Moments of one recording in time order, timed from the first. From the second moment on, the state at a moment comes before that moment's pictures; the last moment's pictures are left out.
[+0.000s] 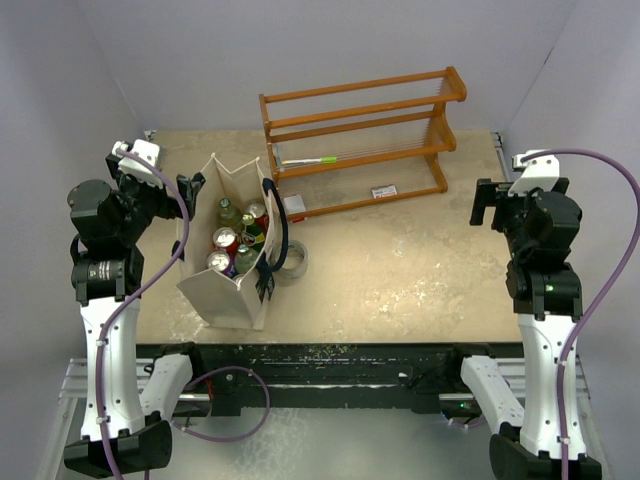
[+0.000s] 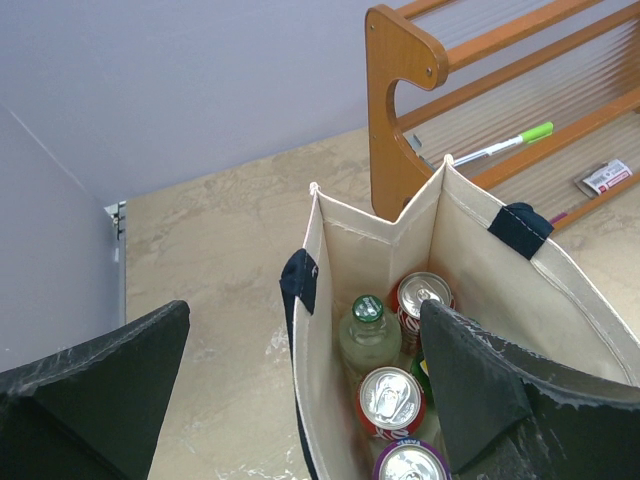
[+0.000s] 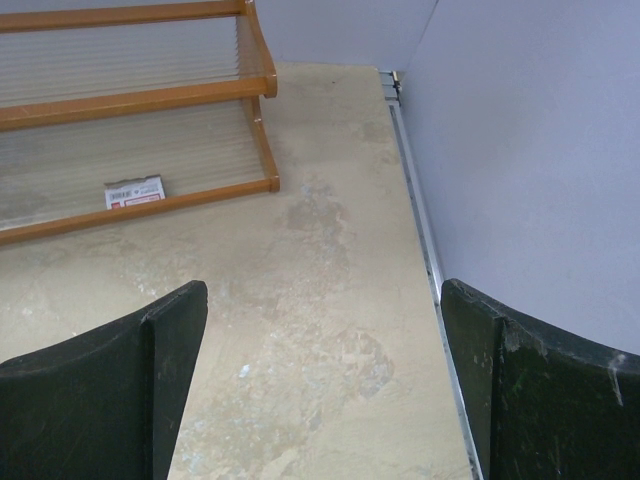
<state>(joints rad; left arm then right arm) 0.16 0.84 1.13 -0.40 0.41 0.17 -0.07 0.77 1.14 -0.59 0.11 -0.15</state>
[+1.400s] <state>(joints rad) 0.17 0.79 1.17 -0.50 0.26 0.19 -0.10 0.69 1.12 -0.61 0.08 -0.20</state>
